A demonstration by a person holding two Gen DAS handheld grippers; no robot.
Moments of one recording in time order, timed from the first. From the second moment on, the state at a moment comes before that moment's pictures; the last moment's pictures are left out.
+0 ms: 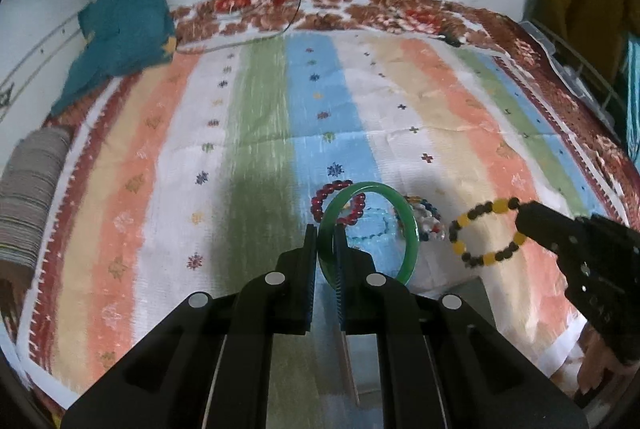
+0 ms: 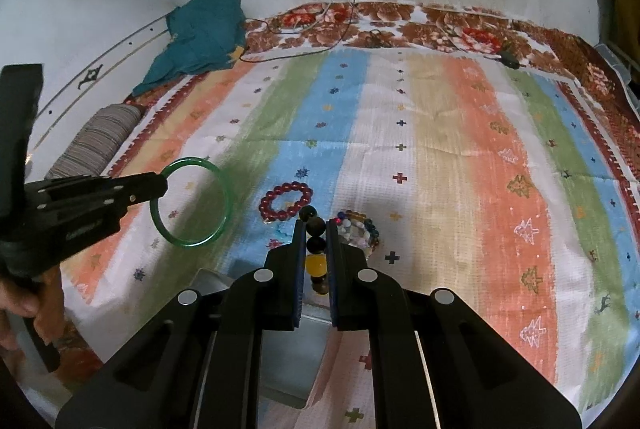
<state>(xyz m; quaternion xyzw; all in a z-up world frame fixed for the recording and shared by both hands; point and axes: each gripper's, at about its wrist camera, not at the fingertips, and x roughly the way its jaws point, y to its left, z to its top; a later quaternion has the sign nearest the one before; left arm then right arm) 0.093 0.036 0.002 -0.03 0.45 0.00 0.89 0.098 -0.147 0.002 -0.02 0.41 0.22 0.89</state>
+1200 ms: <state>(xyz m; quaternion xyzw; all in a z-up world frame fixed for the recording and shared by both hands) 0.045 0.025 0.000 -0.04 0.46 0.00 0.89 0.058 -0.157 -0.004 -0.01 0.42 0.22 0.88</state>
